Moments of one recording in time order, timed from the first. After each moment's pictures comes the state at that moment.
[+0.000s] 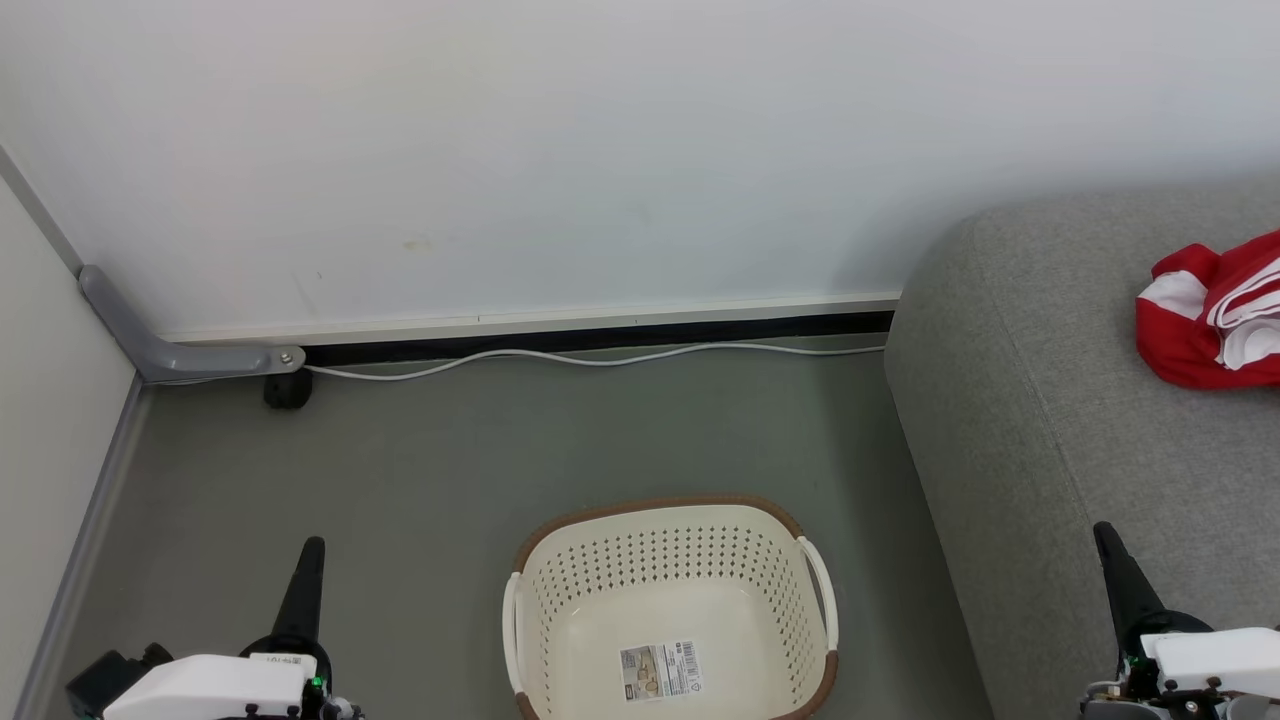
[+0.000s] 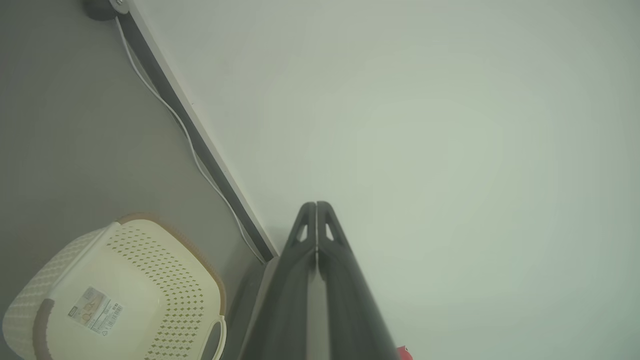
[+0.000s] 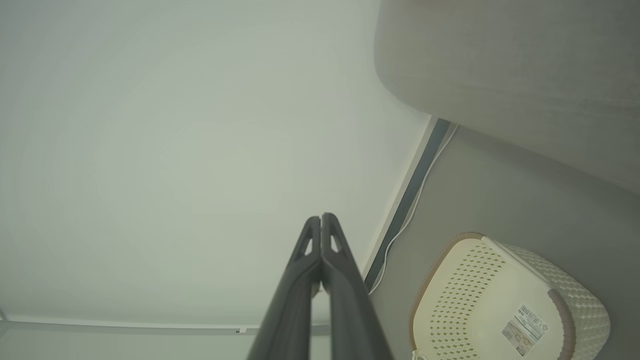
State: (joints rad) left arm -0.01 0.04 0.05 0.27 -1.38 -0.09 0.05; right arm -0.04 -0.06 -0.08 0.29 1.41 0.13 0.05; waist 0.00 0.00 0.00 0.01
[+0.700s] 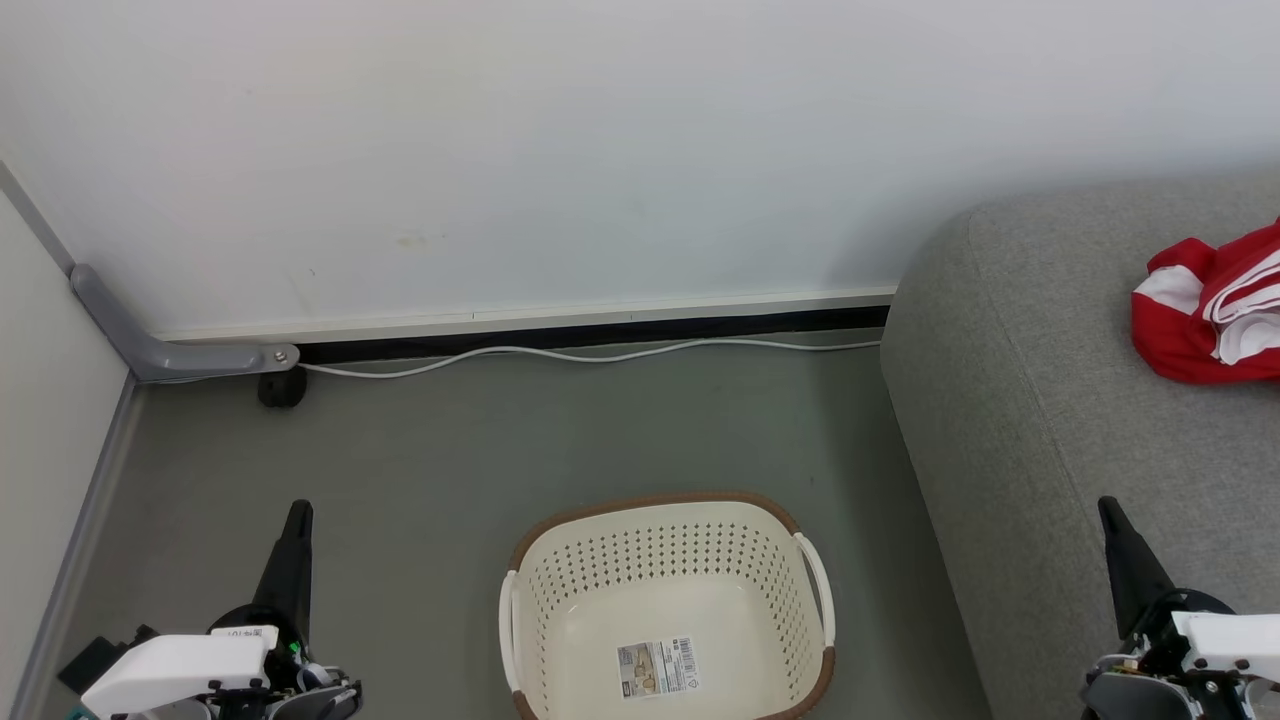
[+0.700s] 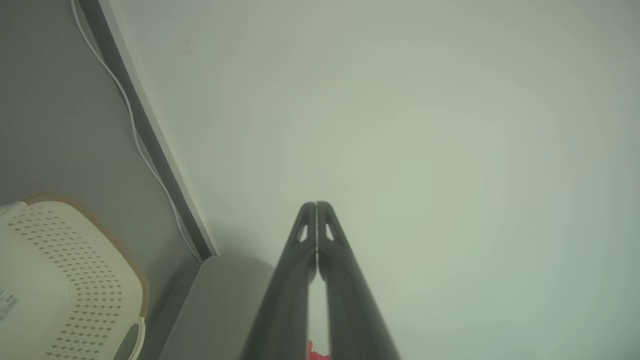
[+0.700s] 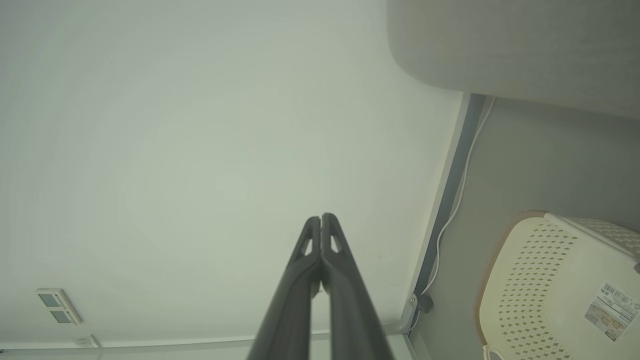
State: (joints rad) left arm -0.05 0.04 0.08 0.27 -1.60 -0.12 0.11; right arm -0.07 -0.04 -0.13 0.28 1.60 0.13 0.11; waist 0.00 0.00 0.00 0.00
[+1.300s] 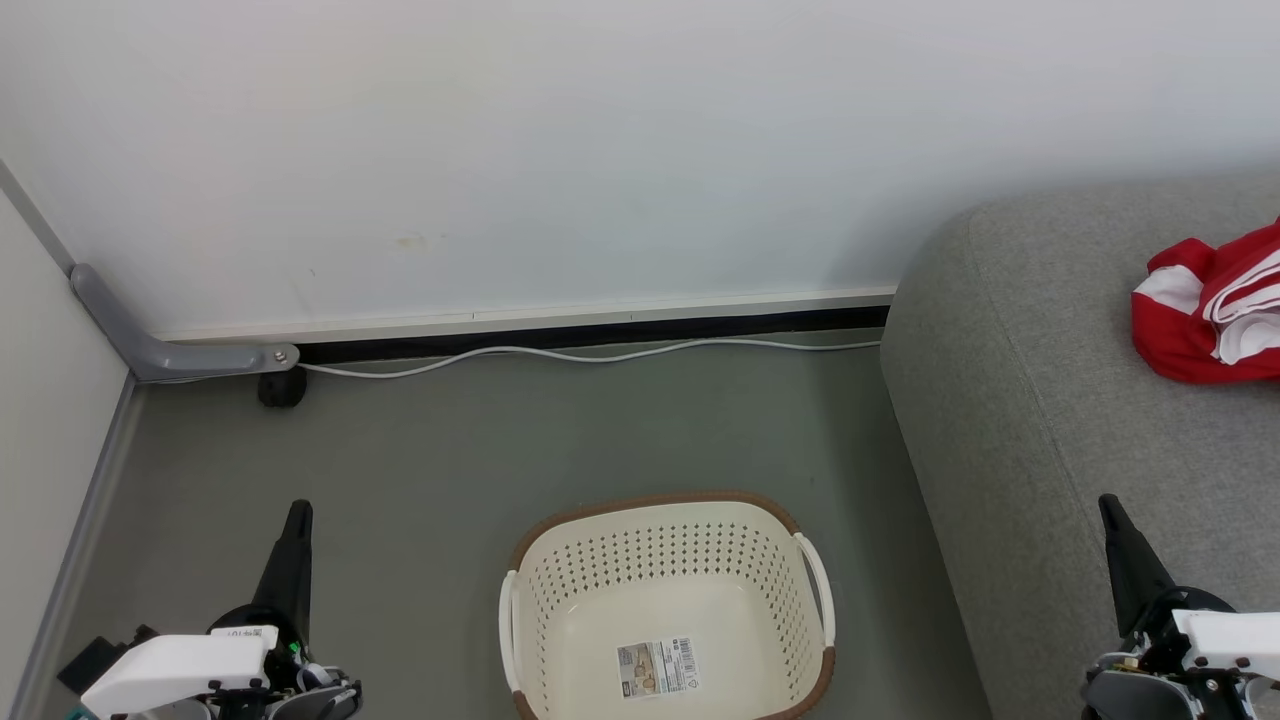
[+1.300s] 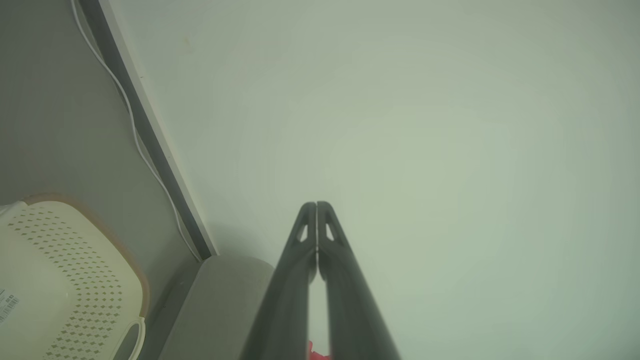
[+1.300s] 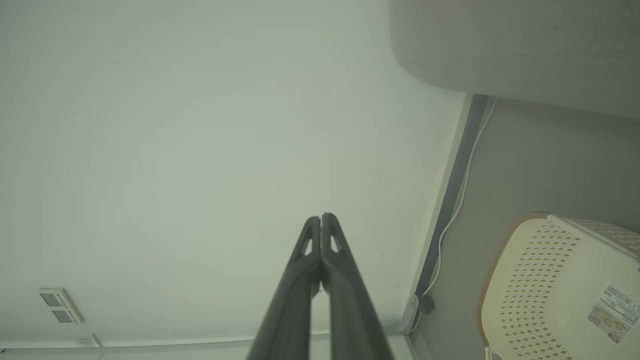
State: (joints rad) left arm -0.05 0.04 0.08 0.27 -1.60 -0.12 0.11; right arm -0.07 -0.04 -0.13 0.28 1.60 0.13 0.11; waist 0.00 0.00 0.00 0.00
